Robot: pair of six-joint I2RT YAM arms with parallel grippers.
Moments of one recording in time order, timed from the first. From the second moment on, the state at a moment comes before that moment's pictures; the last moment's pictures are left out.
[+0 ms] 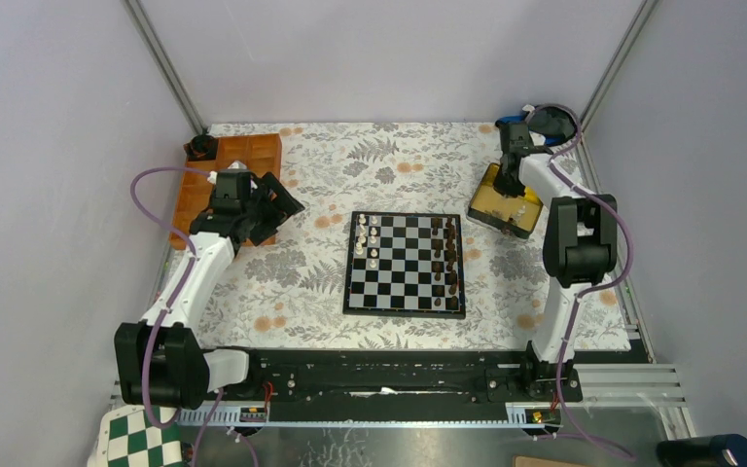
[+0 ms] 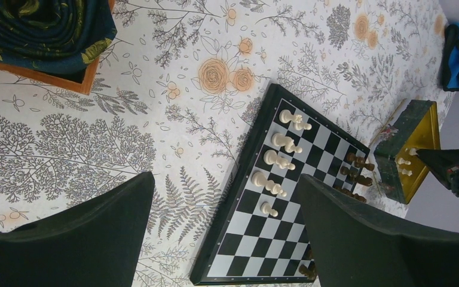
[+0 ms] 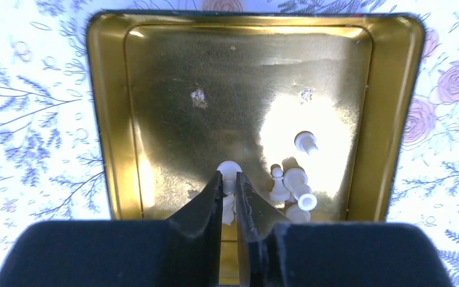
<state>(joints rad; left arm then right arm) -0.05 1.24 0.94 -0.46 0.15 -0.74 0.08 2.02 1.54 -0.60 0.29 0.46</state>
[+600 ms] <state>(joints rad) -0.06 1.15 0.91 -0.46 0.15 -0.75 0.43 1.81 1.56 -0.68 0.28 0.40</state>
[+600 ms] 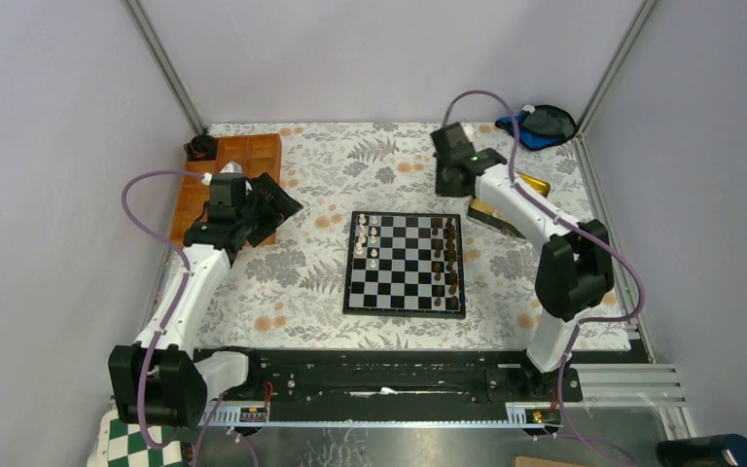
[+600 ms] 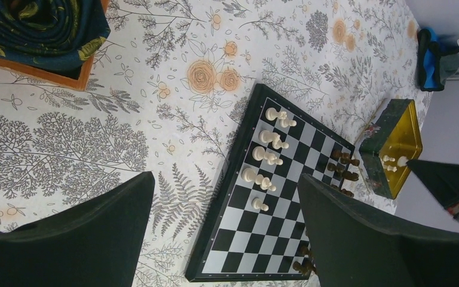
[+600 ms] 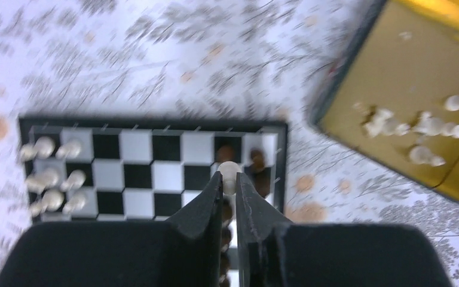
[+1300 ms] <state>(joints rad) -0.08 1.12 0.90 -0.46 0.13 -0.76 1.01 1.80 1.42 -0.70 0.29 0.48</state>
